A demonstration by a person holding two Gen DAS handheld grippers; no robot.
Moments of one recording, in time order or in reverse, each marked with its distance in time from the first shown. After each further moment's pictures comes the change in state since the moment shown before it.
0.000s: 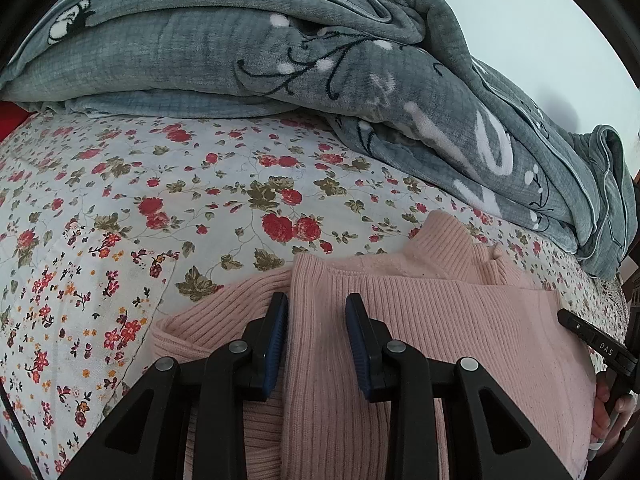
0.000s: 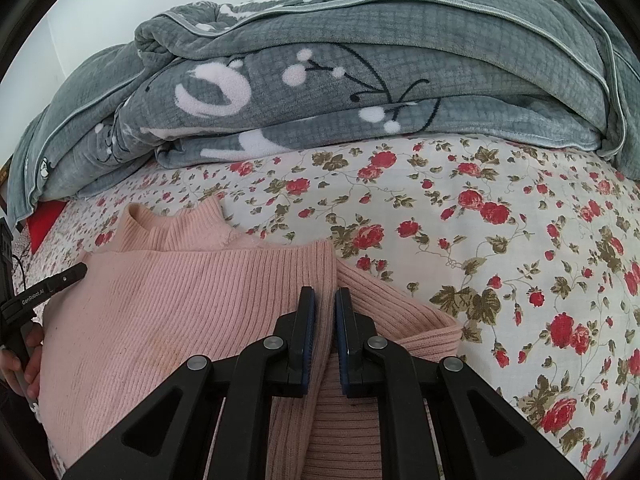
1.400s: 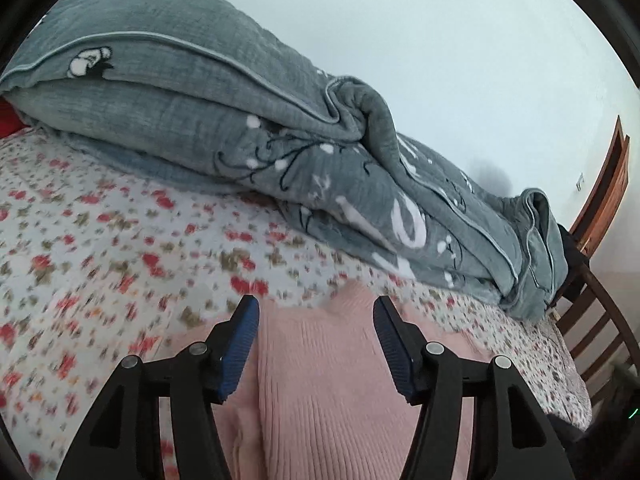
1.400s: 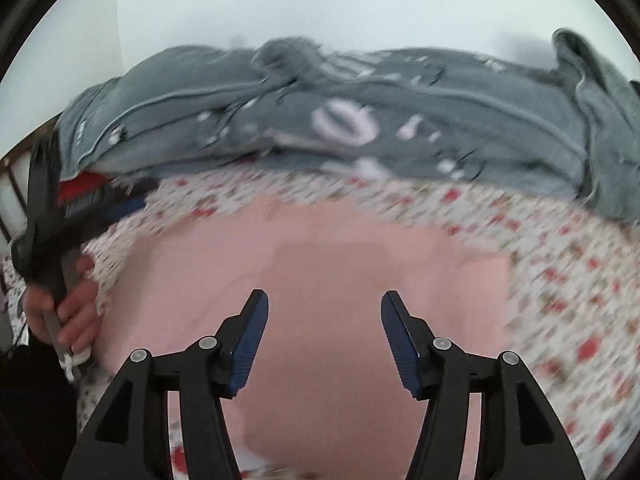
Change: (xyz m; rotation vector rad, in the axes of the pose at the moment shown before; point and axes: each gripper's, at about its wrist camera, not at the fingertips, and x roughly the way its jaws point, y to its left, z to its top) left arm -0.091 0.011 -0.004 -0.050 -0.215 -0.239; right arm -0.102 0.139 -0.082 -0.148 -0.139 0.000
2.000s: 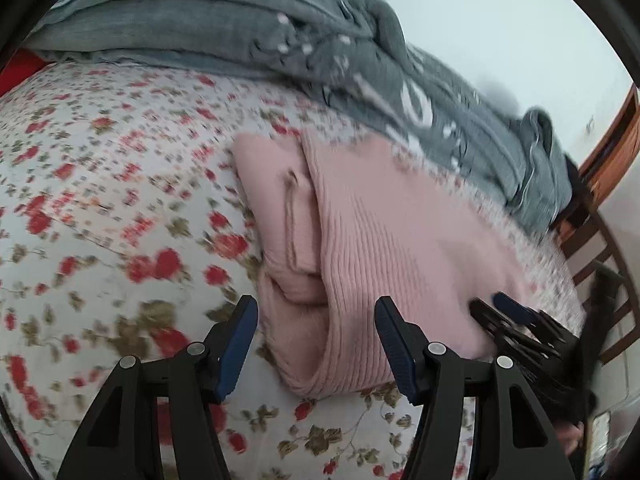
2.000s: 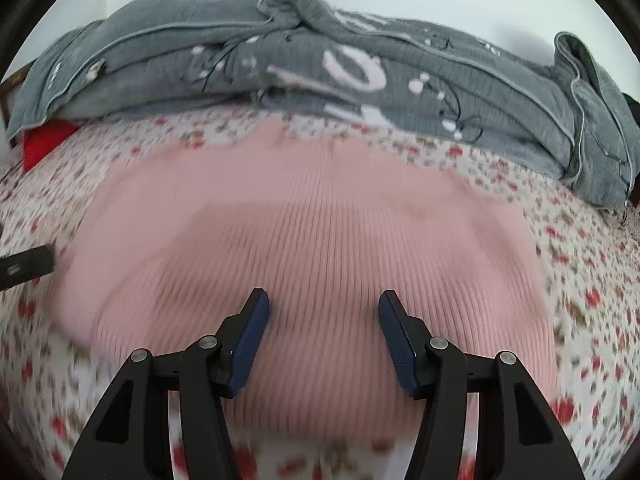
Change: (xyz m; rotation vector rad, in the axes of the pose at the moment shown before) left arm -0.043 0.021 -0.092 0.024 0.307 0.047; right arm 0.022 0.041 -0.040 -0.047 0.112 -0.183
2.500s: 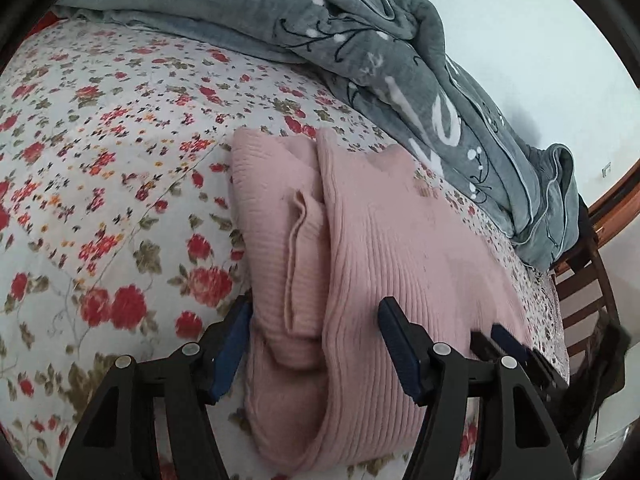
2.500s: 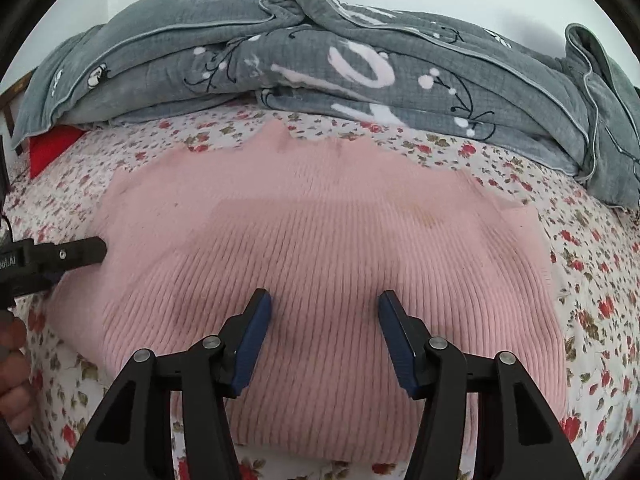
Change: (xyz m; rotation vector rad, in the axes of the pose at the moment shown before) left arm 0.032 0.008 0.029 -0.154 0.015 -0.023; right arm 0.013 -0.002 0.020 0.004 0.007 0.029
